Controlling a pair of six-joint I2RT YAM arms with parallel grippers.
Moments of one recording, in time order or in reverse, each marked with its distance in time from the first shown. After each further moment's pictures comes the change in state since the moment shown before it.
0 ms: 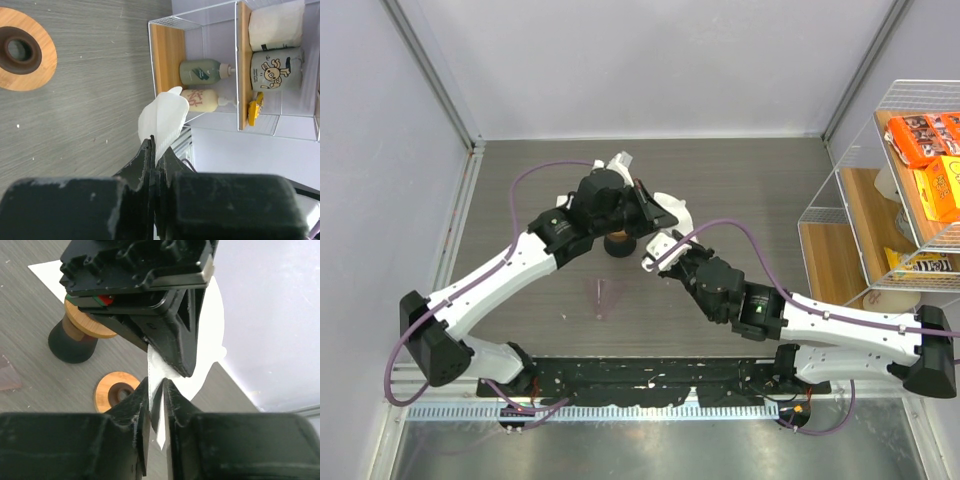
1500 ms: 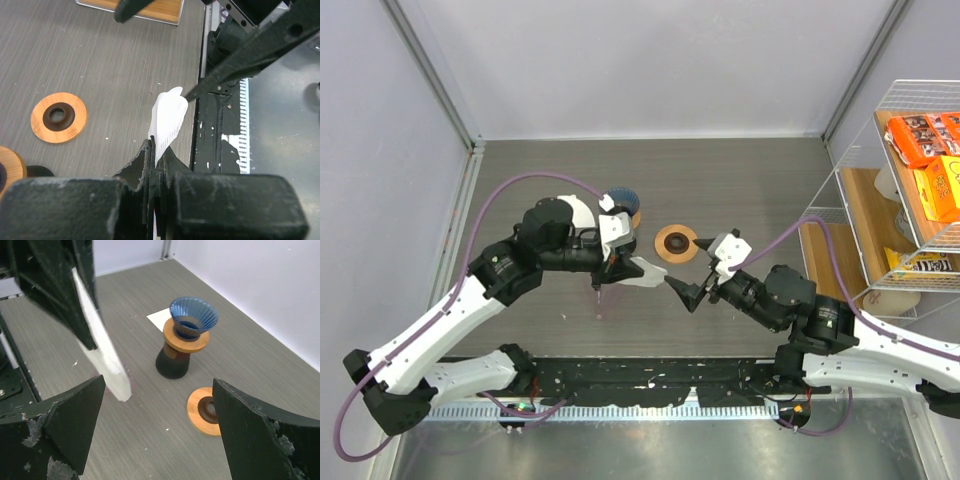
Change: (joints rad) left arm 0.010 -0.351 -0.162 -0.179 0.504 1.231; right arm 0.005 -0.360 -0.014 -0.279 -0.394 0.428
